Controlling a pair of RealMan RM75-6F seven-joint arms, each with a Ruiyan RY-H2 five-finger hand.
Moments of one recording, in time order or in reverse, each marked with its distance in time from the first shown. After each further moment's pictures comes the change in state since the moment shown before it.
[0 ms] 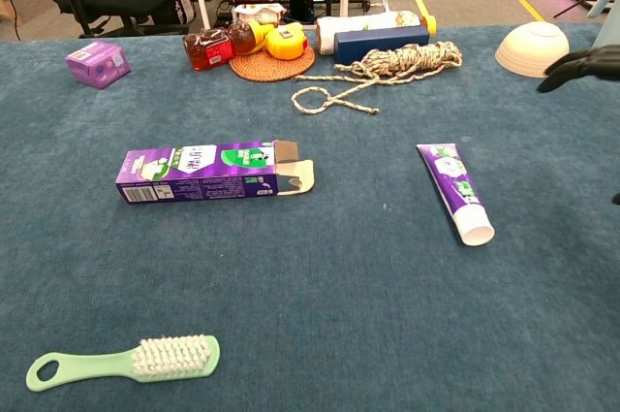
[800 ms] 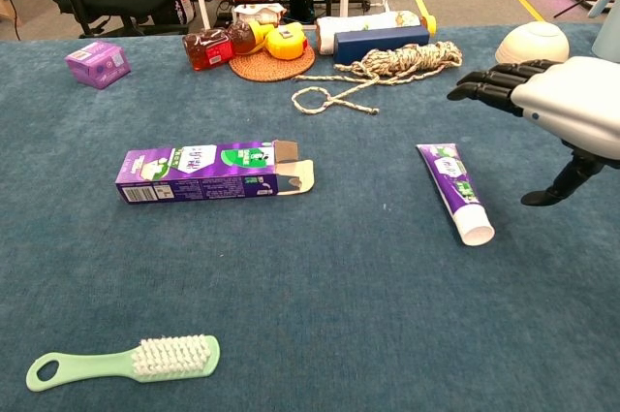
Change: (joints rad) left arm -0.001 0.021 -0.009 -0.006 -0.024 -0.011 -0.036; right arm 0.120 -0.235 0.022 0.196 0.051 -0.038 -0.266
